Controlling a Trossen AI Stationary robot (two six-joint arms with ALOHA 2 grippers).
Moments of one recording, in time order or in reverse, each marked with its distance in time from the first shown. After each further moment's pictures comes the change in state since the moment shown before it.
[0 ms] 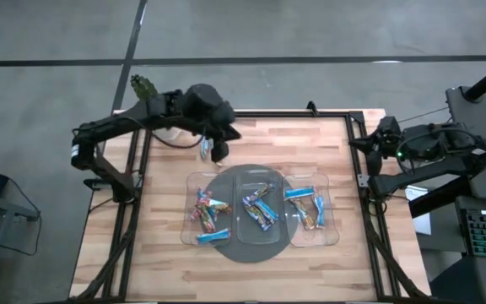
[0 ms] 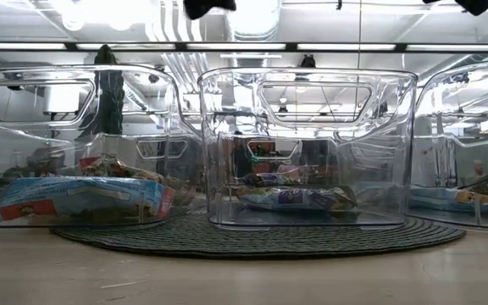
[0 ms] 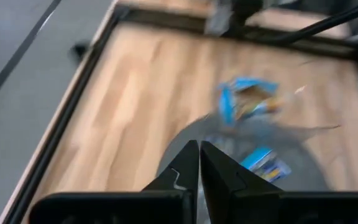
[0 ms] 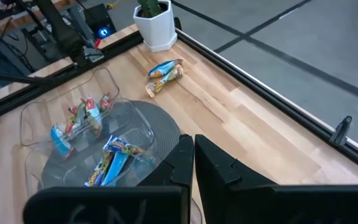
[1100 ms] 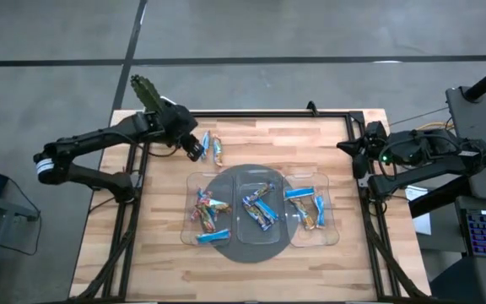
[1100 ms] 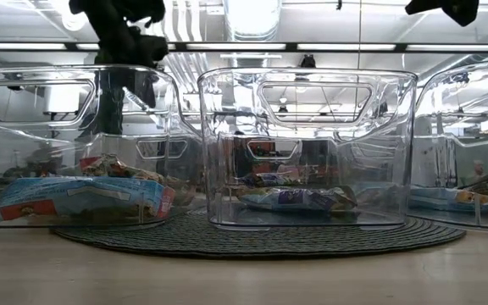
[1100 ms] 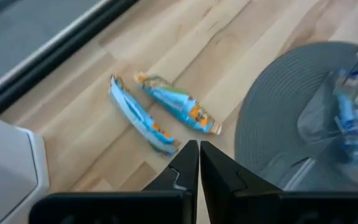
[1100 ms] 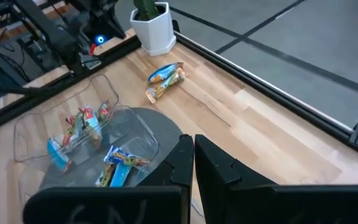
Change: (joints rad) left arm 0.216 -0.368 -0.769 0.140 -0.177 -0.301; right arm 0.000 0.019 -0.124 0.159 0.028 0.037
